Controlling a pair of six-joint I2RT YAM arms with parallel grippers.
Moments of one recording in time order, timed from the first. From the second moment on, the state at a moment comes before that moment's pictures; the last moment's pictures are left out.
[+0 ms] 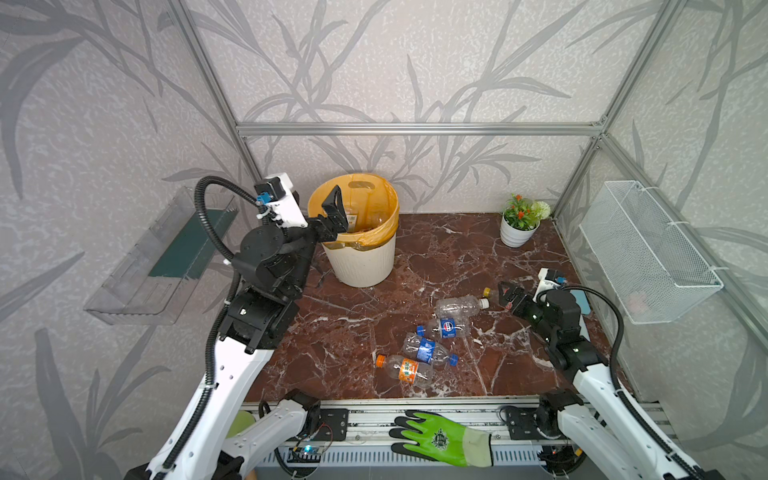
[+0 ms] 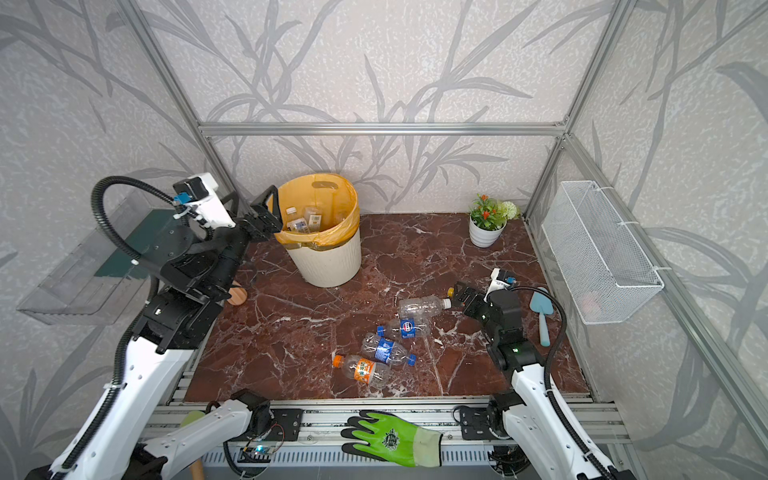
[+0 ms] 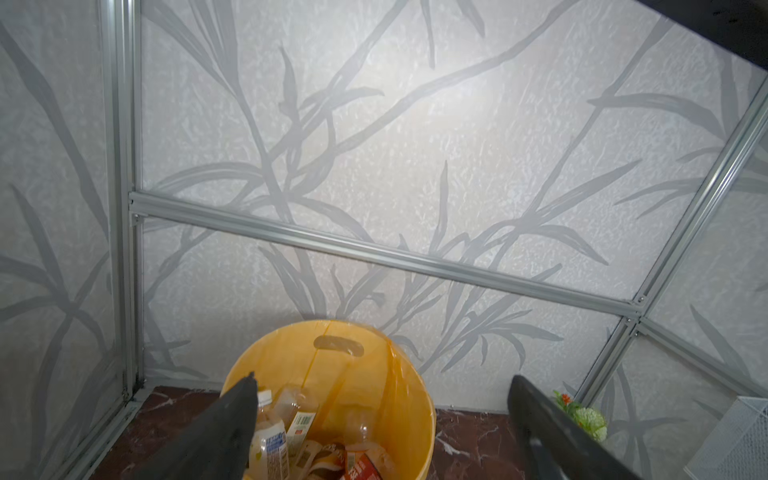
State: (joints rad) left arm -0.39 0.96 1.28 -0.22 -0.29 -0.24; right arm 0.18 0.76 0.43 -0.08 -0.04 0.64
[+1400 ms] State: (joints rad) left arm -0.40 0.51 0.67 -0.48 -0.51 -0.45; right arm 0.37 1.56 0.58 0.29 -0.17 1.07
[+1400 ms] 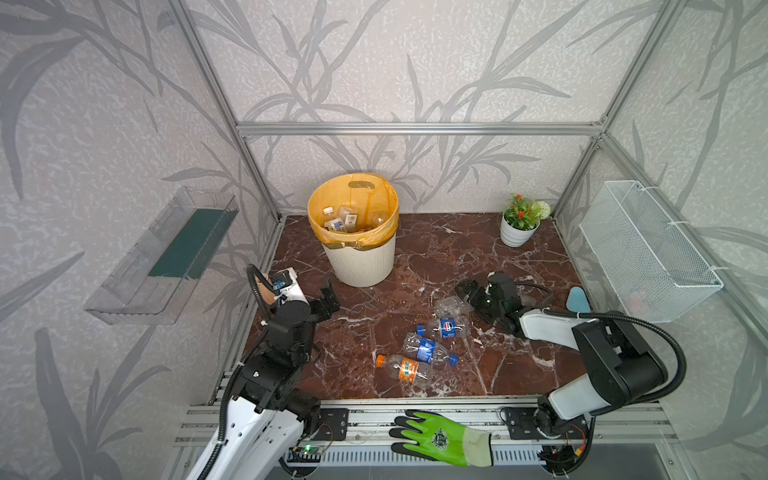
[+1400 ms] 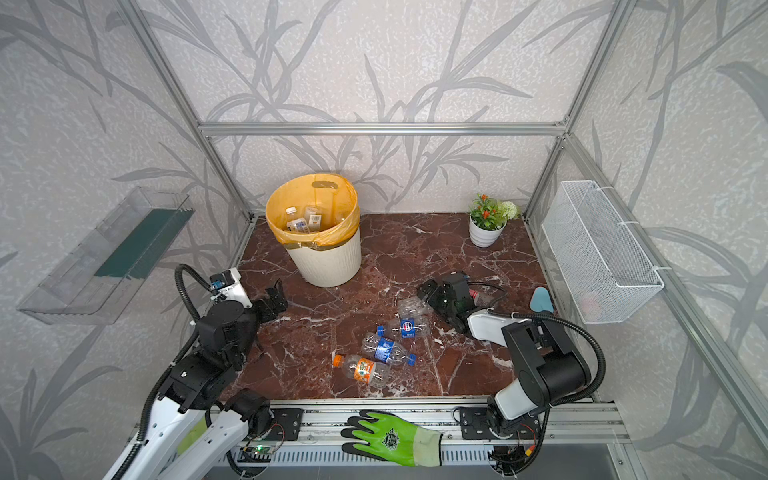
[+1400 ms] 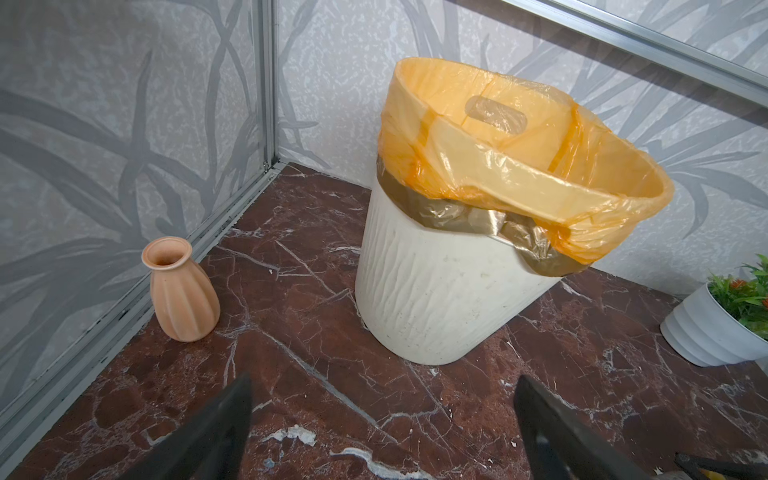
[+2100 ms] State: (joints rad) left arm -0.40 0.45 0.66 -0.53 -0.59 -0.44; right arm 0.39 1.76 0.74 0.34 -0.23 1.10
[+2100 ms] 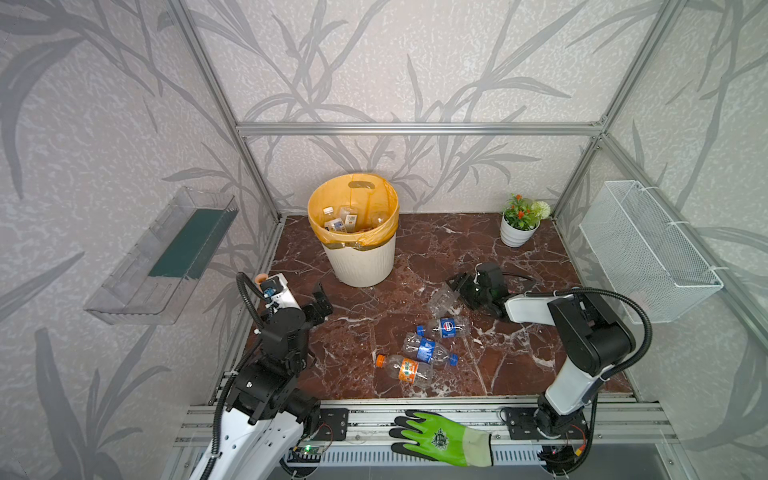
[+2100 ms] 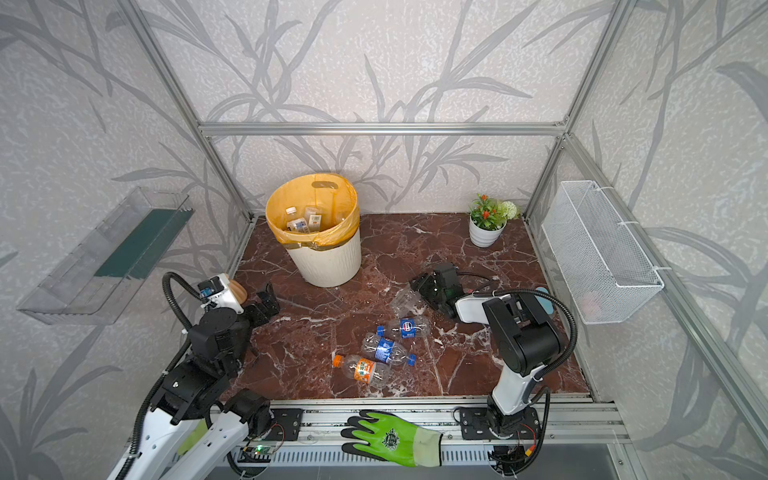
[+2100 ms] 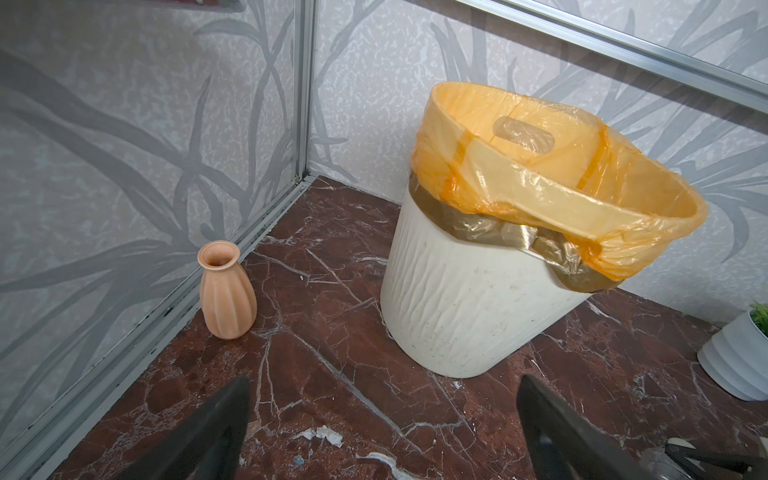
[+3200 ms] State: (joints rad) left arm -0.39 0.49 0.55 -0.58 -0.67 -0.62; right arm 0.34 1.33 1.28 0.34 -0.14 0.73
